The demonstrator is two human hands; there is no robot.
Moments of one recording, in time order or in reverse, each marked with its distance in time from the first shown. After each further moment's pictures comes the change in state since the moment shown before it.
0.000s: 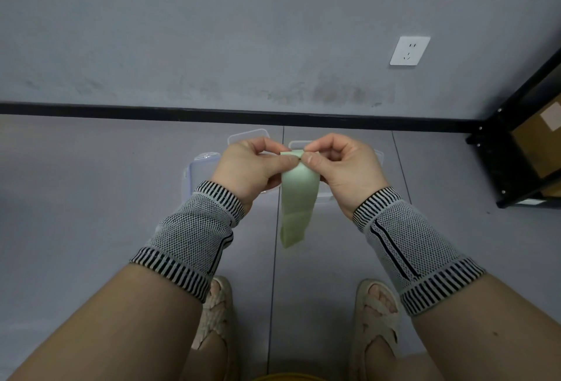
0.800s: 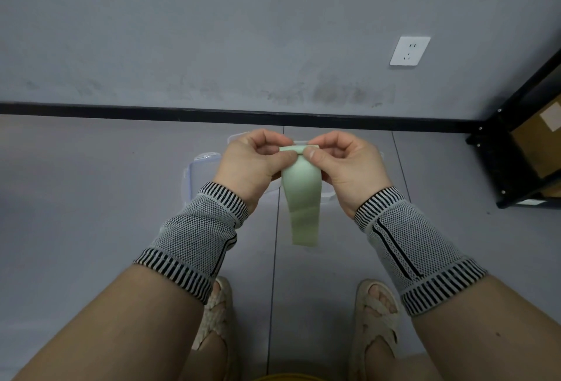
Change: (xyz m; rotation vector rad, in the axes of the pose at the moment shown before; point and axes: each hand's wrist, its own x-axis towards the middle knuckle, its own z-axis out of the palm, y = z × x) left_hand 0.000 -0.001 0.004 -0.094 0.010 0.111; right_hand -0.001 -0.003 -0.004 0.070 0.018 0.024
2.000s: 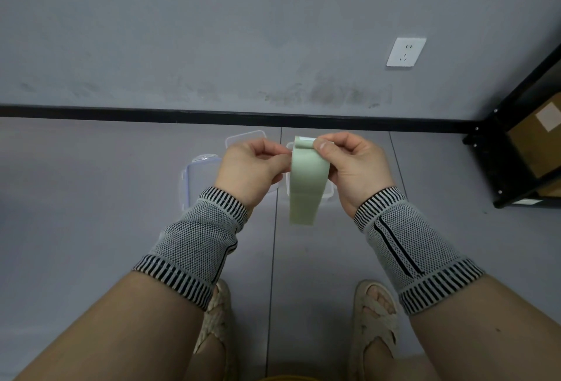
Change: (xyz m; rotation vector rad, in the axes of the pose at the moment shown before) left_hand -0.002 0.000 0.004 0.165 0.057 -0.024; right_hand 0.007 0.003 -0.003 0.157 0.124 0.060
